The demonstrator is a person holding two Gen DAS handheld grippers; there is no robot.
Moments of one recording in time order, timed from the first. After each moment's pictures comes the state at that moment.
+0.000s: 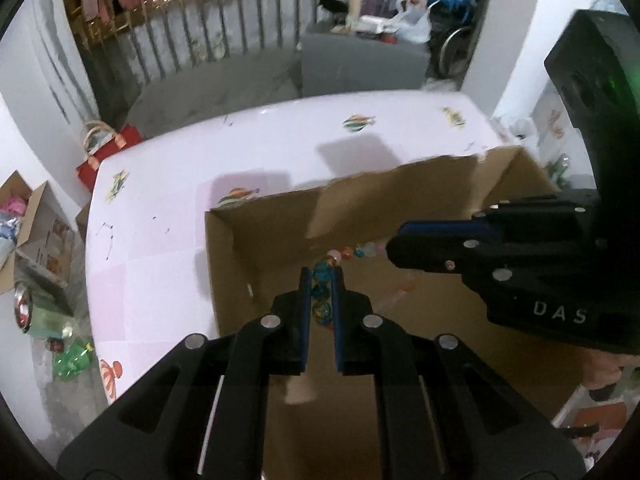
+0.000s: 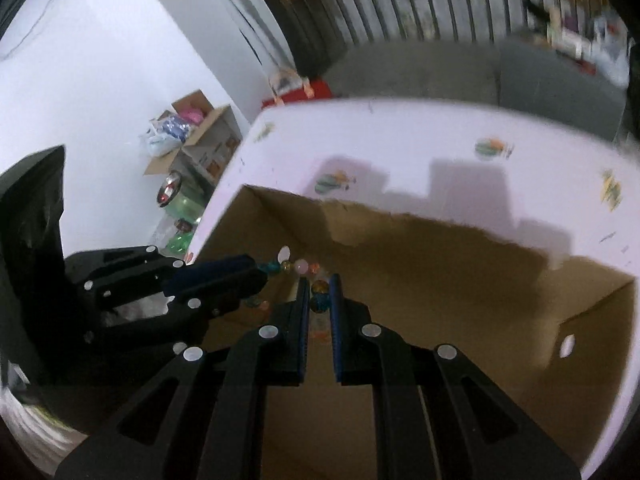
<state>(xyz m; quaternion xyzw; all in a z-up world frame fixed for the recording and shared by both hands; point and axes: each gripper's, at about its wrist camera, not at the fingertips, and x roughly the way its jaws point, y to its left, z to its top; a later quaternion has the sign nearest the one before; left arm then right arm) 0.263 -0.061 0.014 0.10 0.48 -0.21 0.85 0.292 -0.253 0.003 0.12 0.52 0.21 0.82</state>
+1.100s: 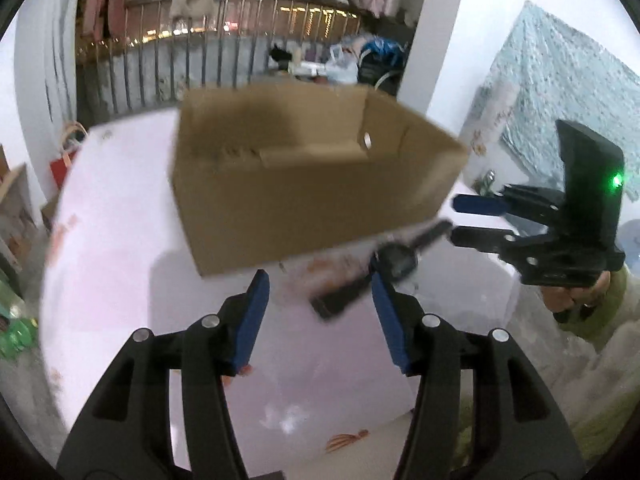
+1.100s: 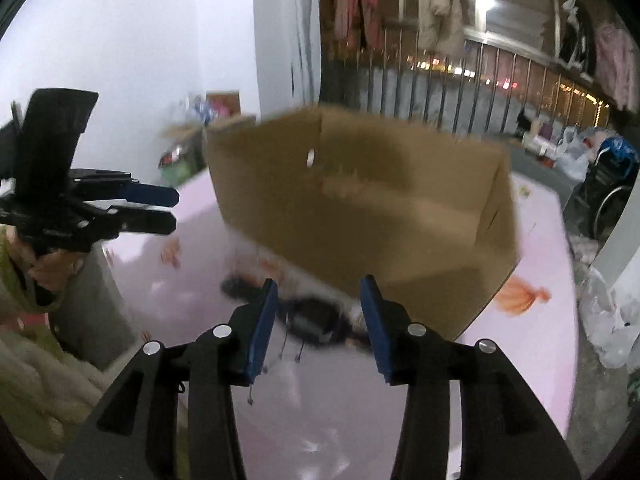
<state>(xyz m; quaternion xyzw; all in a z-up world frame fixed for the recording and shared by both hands) 0.019 0.003 -0.028 0.03 0.37 -0.32 0.87 0.012 -0.277 -0.028 -0.07 0.35 0.21 0.91</state>
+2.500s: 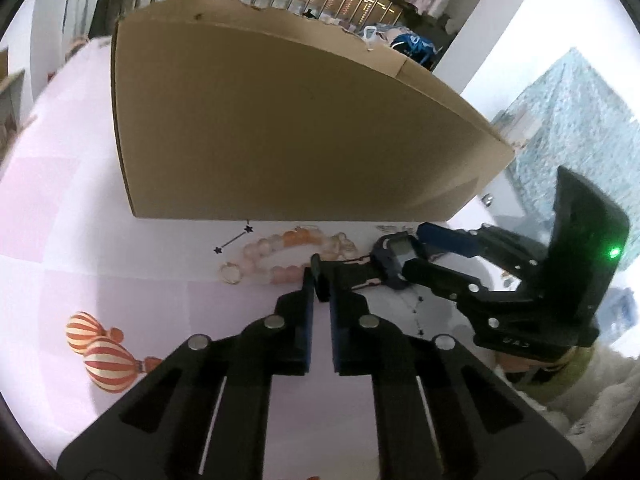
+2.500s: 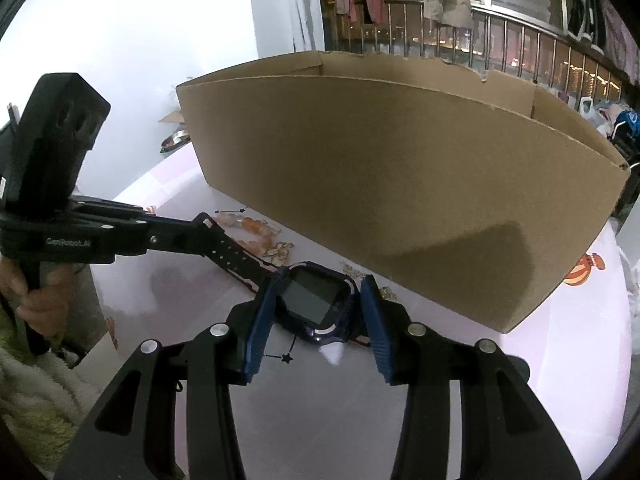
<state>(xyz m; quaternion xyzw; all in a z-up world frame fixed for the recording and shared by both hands) 0.051 -0.042 -0.102 -0.07 0.43 -0.29 0.85 0.026 -0.273 -0.074 -0.05 0.37 0.22 0.90</state>
